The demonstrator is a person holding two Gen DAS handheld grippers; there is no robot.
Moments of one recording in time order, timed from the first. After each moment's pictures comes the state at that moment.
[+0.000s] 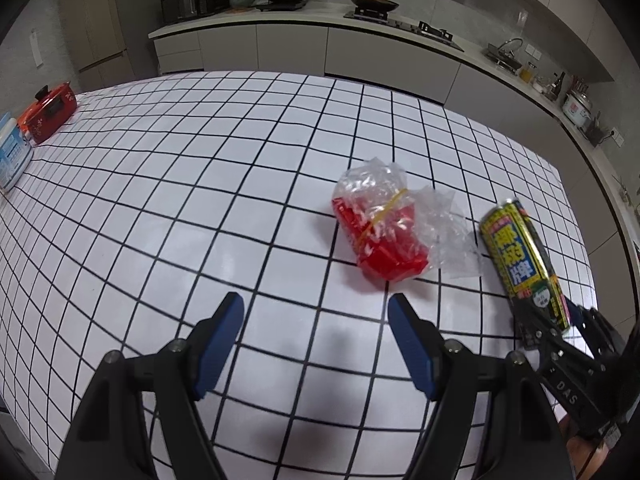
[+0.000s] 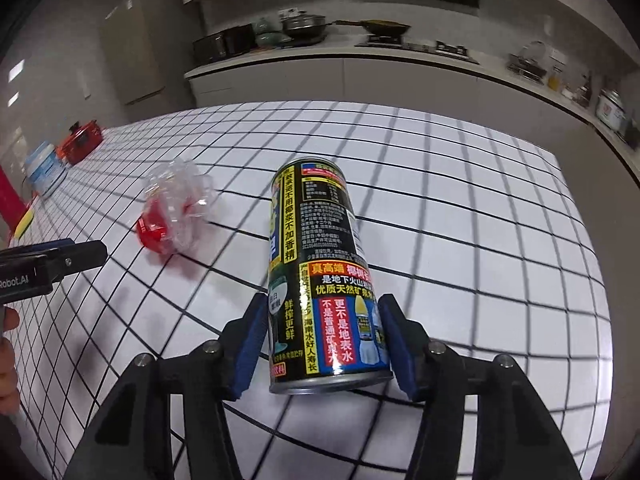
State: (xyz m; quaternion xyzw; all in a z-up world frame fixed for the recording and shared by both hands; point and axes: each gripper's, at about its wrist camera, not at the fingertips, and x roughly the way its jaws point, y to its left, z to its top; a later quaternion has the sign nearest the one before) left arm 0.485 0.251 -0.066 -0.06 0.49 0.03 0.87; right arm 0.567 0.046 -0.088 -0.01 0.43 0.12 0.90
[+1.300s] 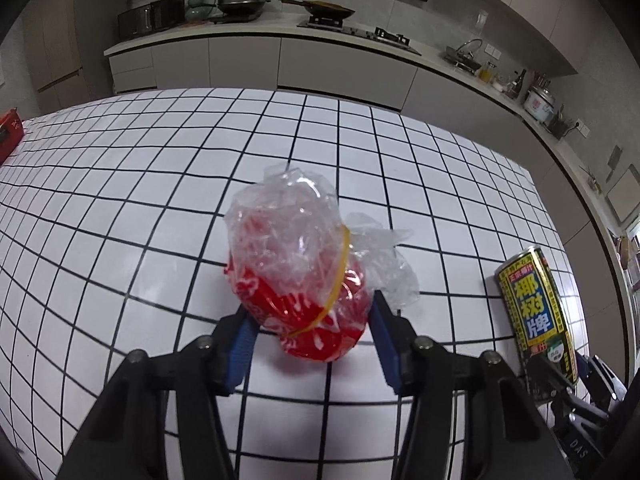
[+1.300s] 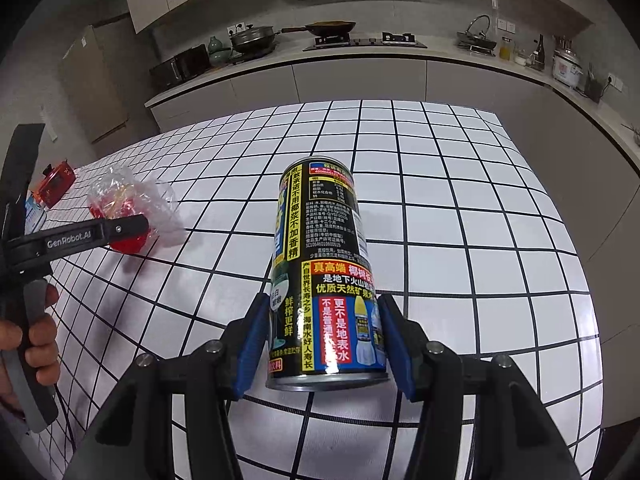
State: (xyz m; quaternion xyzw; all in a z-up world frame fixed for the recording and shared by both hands) left arm 0.519 0.230 -0.081 -0.06 0.46 -0.04 0.88; right arm 0.540 0.012 -0.088 0.04 0.42 0.06 0.90
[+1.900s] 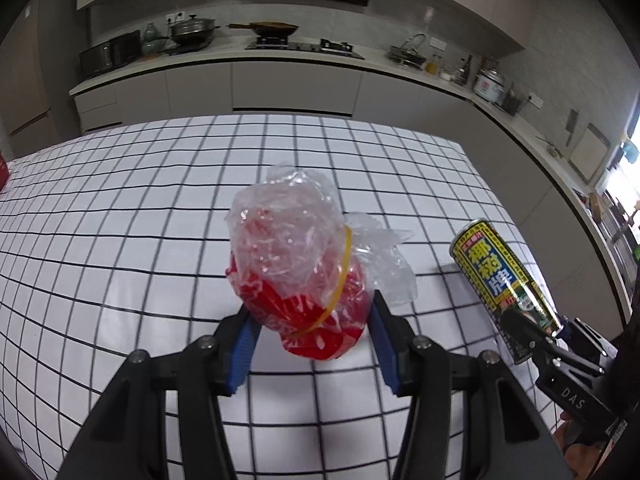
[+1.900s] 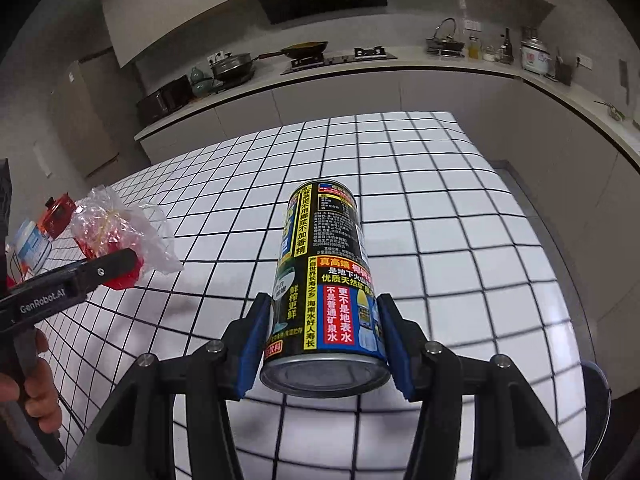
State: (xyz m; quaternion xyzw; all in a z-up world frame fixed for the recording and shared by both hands) left arm 0.457 0.179 -0.052 -0.02 0.43 -0.12 0.89; right arm 0.476 -0.014 -0.064 0.09 0.39 0.02 0.92
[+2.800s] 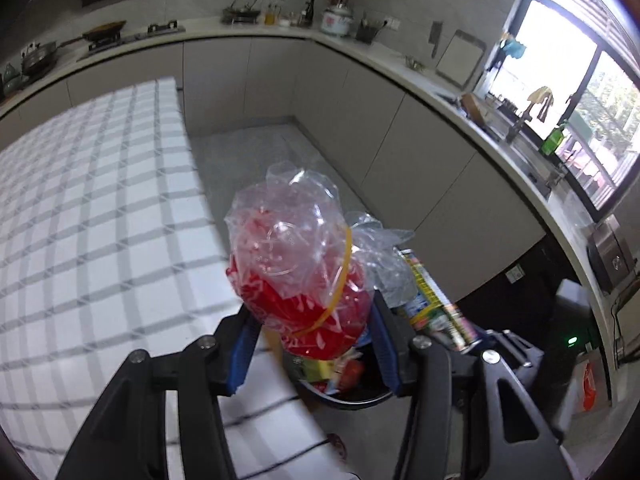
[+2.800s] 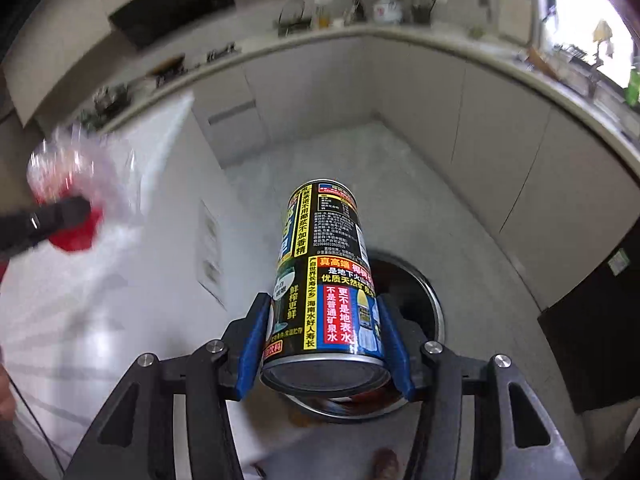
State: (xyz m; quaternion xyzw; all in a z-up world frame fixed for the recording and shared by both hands) left arm 0.334 -0.147 -0.066 0.04 0.47 -0.31 0.83; right arm 0.254 -0.327 -0.131 0.16 0.44 -0.13 0.88
